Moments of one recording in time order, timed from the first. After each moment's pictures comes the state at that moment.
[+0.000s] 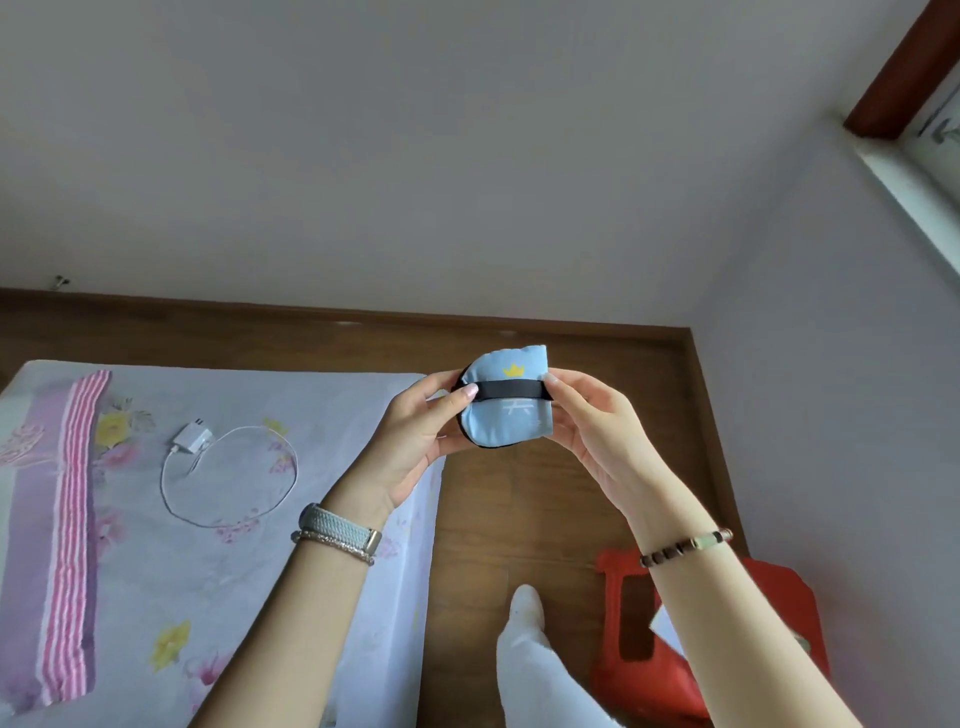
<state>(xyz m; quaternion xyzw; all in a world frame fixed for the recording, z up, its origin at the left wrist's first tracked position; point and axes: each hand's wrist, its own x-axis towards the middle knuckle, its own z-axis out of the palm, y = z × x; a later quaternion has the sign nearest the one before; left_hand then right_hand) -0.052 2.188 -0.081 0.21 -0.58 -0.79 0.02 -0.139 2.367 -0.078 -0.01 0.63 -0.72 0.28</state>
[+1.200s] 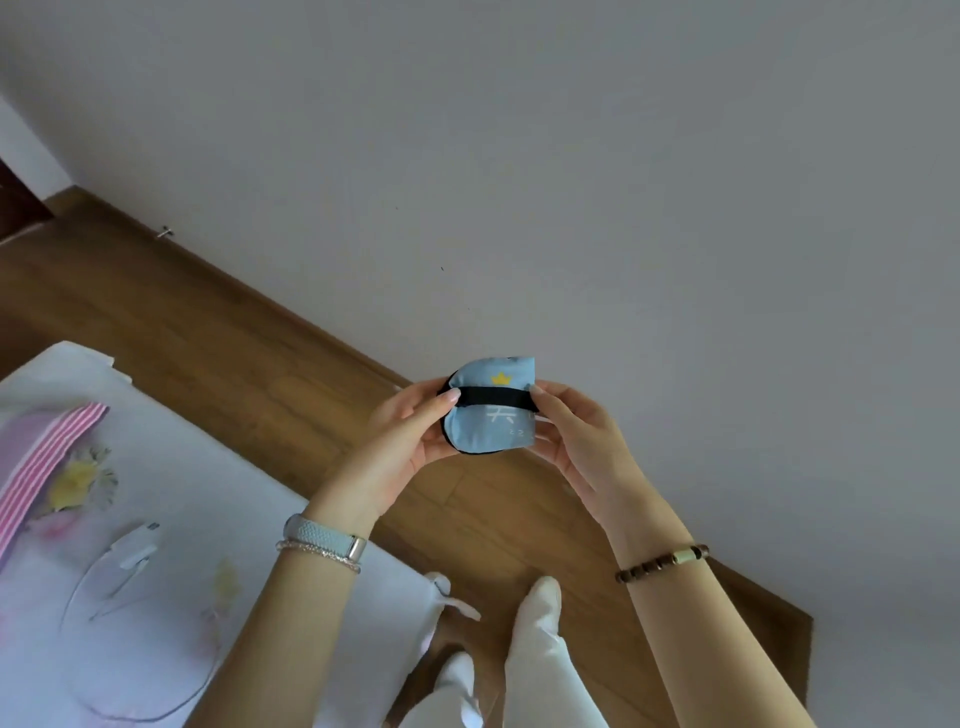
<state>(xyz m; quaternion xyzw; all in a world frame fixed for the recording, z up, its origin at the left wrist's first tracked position) -0.451 1.844 -0.083 0.32 -0.44 -0.81 0.19 -0.602 1.970 -0.067 -0.11 0.62 -0.63 0.46</state>
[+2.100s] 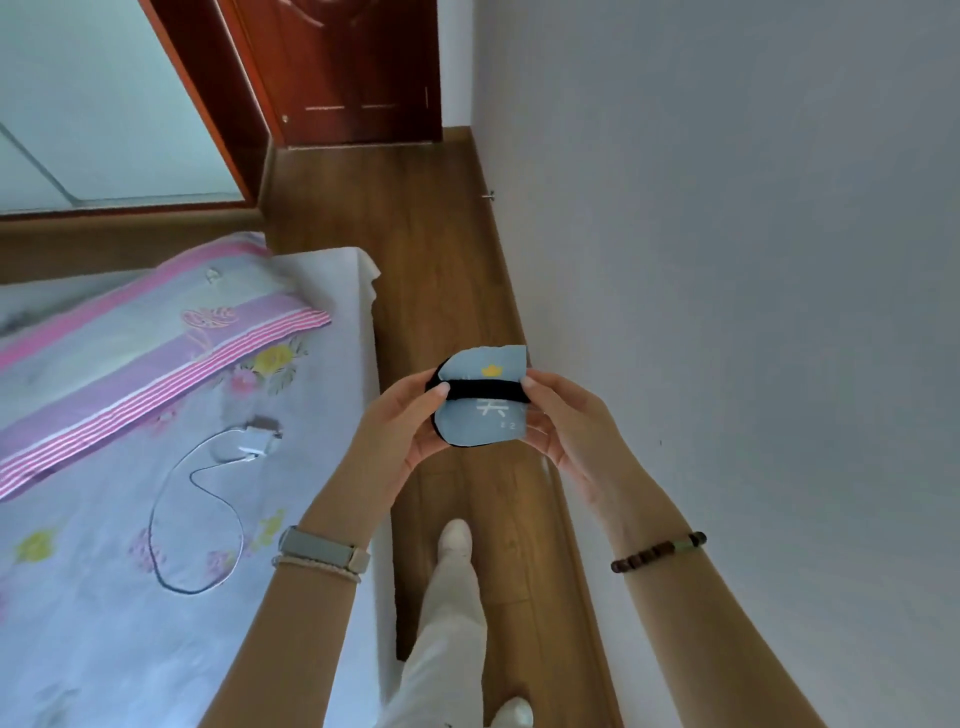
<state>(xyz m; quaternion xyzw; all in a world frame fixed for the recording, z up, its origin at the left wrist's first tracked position) -0.481 1.618 -0.102 0.52 -0.25 -0.61 0.54 -0.664 1.575 -0.089 -0.37 0.51 -0.37 0.69</state>
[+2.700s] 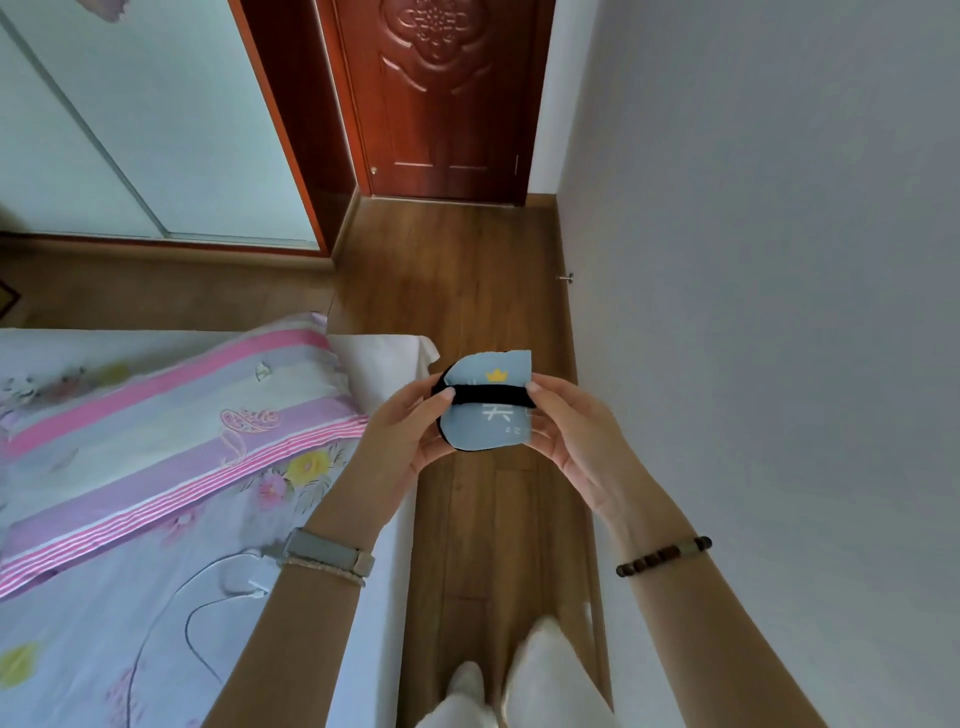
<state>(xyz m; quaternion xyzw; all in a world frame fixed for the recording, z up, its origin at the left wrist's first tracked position) -0.327 1.343 -0.084 0.52 -0.22 -0.56 0.61 -0.504 1.262 -0.078 -0.44 0.45 -0.30 0.71</state>
